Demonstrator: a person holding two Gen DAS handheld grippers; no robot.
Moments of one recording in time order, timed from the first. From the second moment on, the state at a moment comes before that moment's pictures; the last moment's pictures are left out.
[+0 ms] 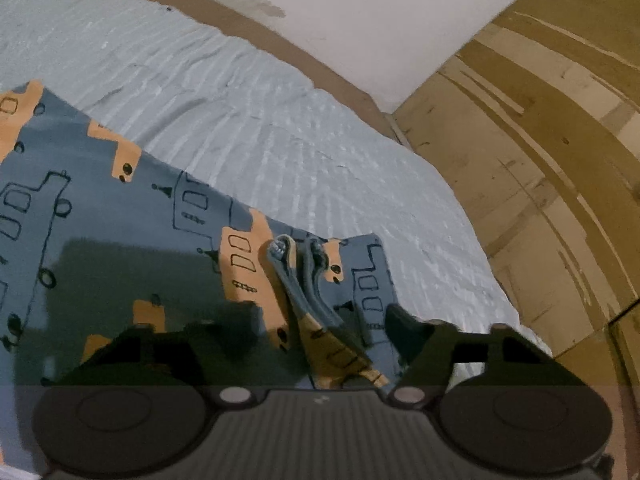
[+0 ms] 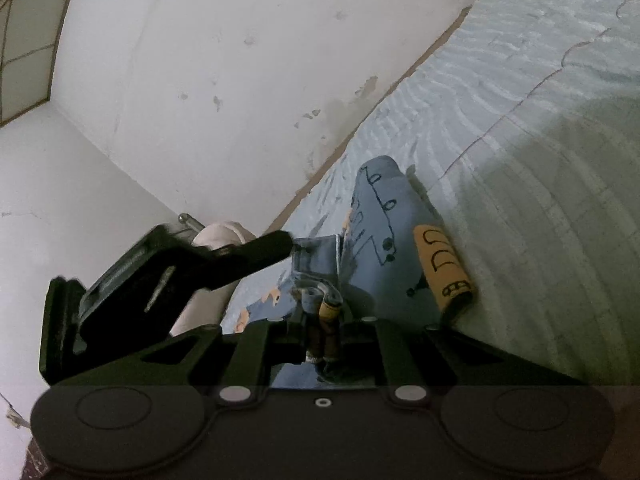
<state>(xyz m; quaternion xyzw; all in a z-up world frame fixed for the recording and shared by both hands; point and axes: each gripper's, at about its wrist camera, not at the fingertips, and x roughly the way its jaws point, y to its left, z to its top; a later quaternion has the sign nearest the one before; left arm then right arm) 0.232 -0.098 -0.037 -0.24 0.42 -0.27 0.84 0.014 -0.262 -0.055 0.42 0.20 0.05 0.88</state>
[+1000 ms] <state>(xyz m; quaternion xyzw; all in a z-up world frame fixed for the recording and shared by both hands) 0.231 -0.038 0.028 -0.16 0.40 -0.23 0.87 0.033 -0.154 0.015 0.13 0.19 0.09 0.97</state>
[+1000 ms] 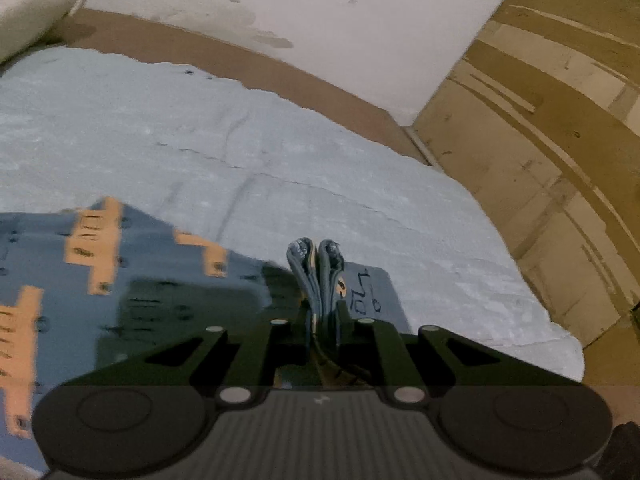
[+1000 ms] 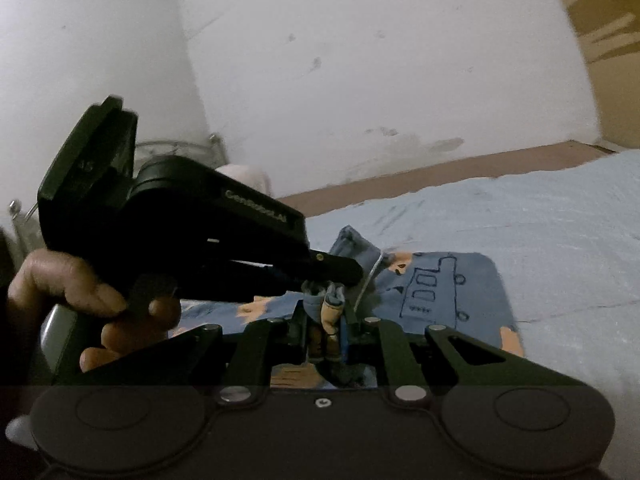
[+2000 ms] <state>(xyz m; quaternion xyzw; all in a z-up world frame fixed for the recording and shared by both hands) 0.226 0.085 -0.017 -0.21 0.41 -0.18 0.87 0.096 -0.093 0.011 0.03 0.27 0.21 0.94</state>
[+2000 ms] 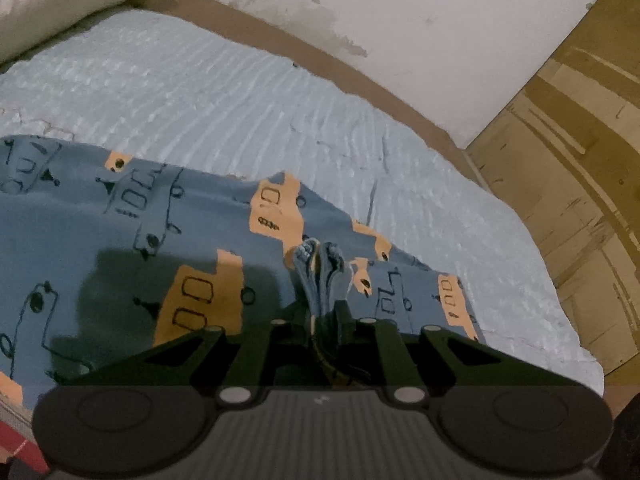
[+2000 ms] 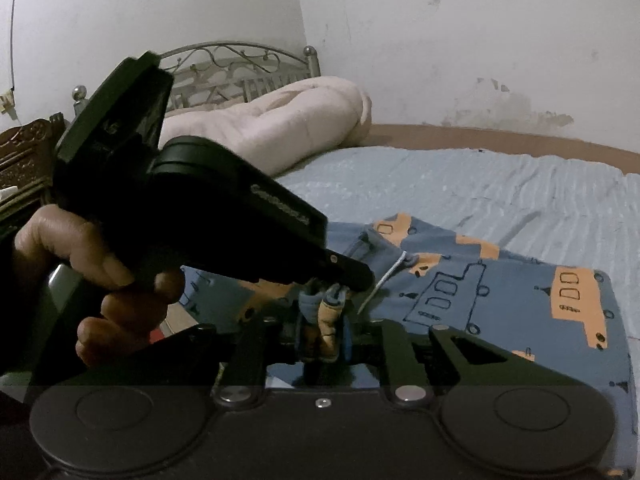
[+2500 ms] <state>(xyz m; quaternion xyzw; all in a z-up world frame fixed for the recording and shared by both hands) 0.227 0.054 -0.015 -0.05 0.35 -0.04 0.94 0.148 -0.195 0.008 -0.05 0.26 -0.01 0.96</state>
